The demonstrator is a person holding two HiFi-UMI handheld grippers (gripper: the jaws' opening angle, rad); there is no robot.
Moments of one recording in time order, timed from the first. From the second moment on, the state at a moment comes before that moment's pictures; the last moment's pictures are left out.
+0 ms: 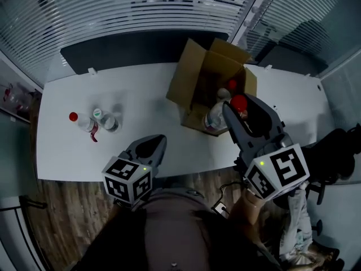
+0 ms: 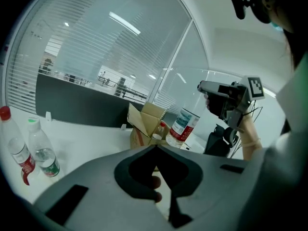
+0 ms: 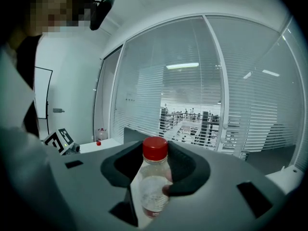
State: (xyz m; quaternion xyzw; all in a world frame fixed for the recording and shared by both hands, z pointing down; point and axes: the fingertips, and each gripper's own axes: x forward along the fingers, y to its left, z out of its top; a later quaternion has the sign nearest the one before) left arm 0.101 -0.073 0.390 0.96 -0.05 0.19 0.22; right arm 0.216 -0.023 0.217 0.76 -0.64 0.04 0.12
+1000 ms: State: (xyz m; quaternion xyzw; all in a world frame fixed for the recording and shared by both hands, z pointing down) left arm 0.037 0.006 0.396 0.95 -0.14 0.18 0.23; right arm 0.174 0.050 0.269 0.73 -0.67 0.08 0.13
